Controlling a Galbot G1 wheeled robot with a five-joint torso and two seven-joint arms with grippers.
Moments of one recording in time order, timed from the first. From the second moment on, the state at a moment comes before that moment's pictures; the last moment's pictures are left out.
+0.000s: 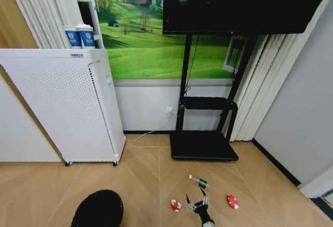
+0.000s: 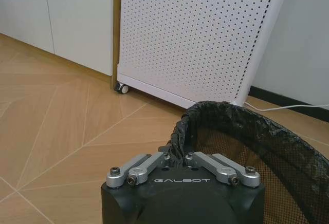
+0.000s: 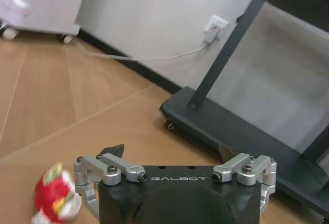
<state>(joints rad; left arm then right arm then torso) 1.98 -1.18 -0.61 -1.89 -0.71 -0.26 -0.39 -1.05 0.96 -0.58 1.09 0.18 0.46 0.72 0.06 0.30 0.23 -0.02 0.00</state>
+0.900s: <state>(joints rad) 1.88 -1.15 -0.57 -1.80 -0.78 -0.24 -0.39 -0.79 1.10 -1.05 0.77 0.22 0.57 0.60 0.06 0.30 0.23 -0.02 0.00</state>
